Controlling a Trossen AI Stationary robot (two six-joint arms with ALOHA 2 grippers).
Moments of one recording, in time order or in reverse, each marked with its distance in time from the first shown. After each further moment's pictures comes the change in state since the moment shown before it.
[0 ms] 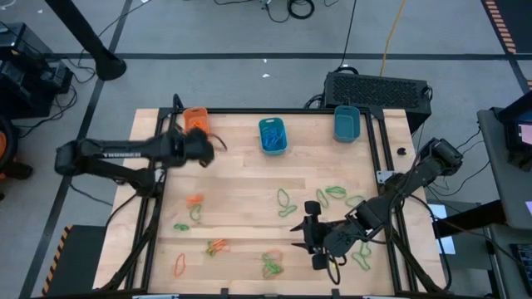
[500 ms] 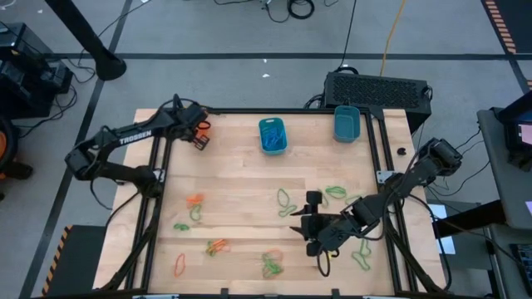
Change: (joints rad) left arm 0.599 0.148 -0.001 0.089 0.412 0.265; right arm -0.041 0.004 -0.045 -0.036 0.153 -0.073
